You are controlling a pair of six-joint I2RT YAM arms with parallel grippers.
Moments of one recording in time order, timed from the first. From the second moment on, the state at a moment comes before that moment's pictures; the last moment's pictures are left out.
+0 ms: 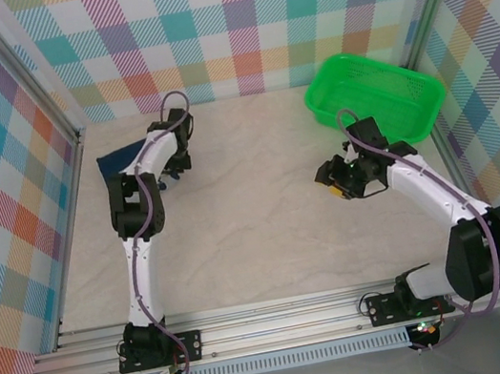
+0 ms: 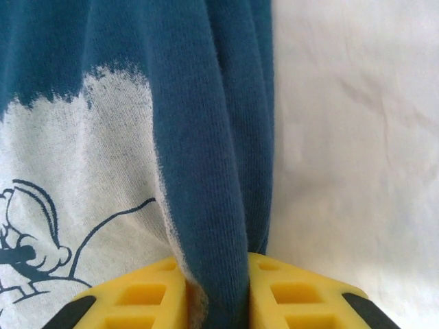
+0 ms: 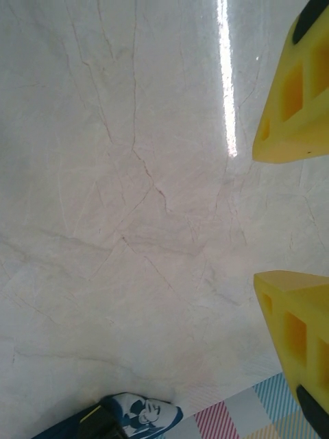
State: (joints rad) left arm -0.20 2.45 2.12 -1.01 -0.44 -0.19; right arm 0.24 1.32 0.97 -0.71 -0.42 0.81
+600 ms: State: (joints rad) left arm -0.13 2.60 2.35 -0.90 -0.54 -0.16; right arm 0.24 1.37 0.98 -0.76 -0.44 0.84
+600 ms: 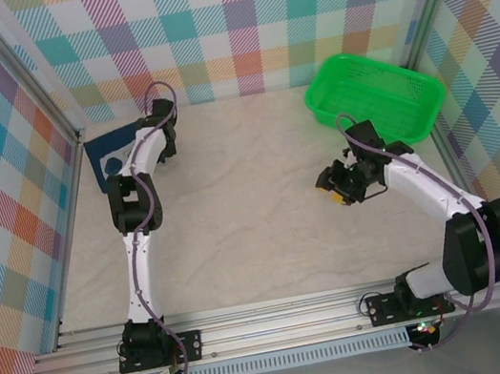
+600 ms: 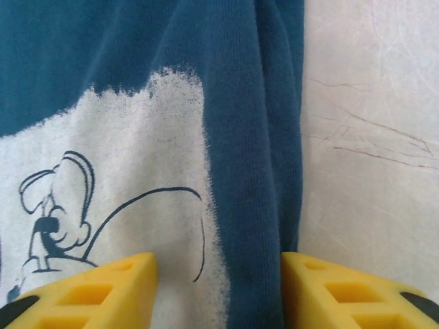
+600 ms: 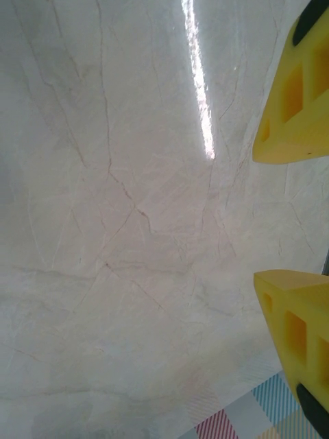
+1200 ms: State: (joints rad) left arm 0.10 1.99 1.56 -0.64 -0.14 -0.97; right arm 0.25 1.35 1.01 -0.74 -0.47 0.83
